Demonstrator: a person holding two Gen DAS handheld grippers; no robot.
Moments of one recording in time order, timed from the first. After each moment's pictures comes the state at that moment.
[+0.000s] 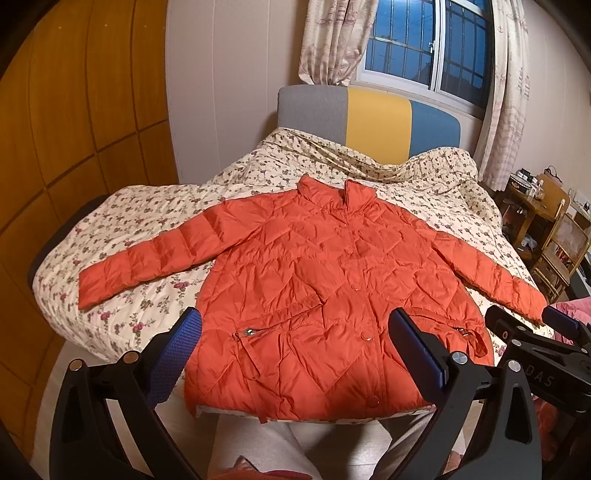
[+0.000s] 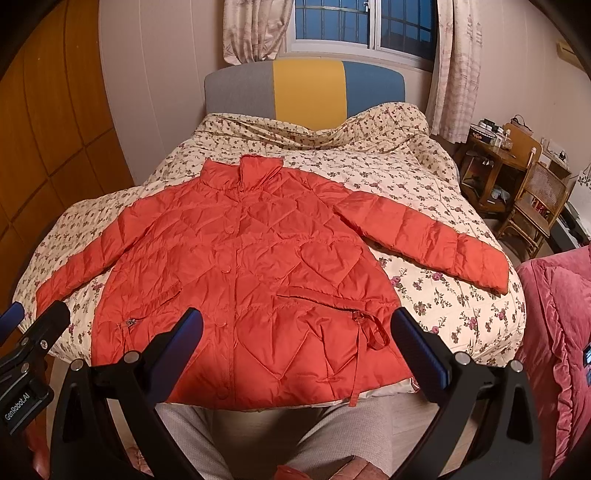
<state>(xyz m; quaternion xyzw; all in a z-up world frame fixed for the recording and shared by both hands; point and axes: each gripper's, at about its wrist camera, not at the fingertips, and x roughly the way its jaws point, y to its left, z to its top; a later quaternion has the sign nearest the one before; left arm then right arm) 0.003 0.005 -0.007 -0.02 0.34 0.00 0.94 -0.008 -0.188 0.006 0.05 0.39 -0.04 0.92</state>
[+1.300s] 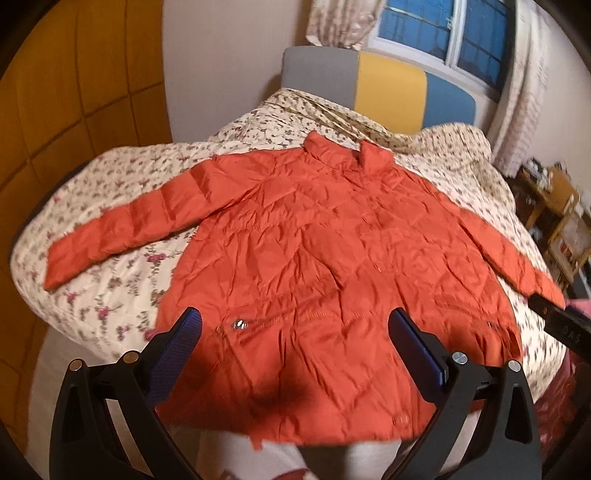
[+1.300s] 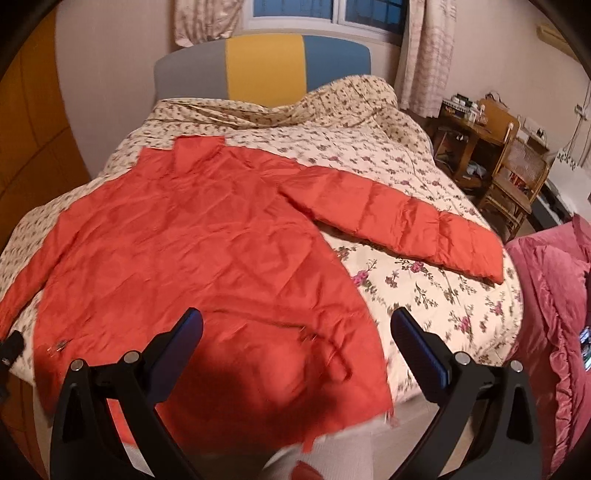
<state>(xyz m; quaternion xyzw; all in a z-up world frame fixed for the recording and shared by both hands) 0.078 0.025 -0.081 -0.04 0.40 0.00 0.92 0.062 -0.264 -0.065 0.07 0.43 -0.11 0.90</state>
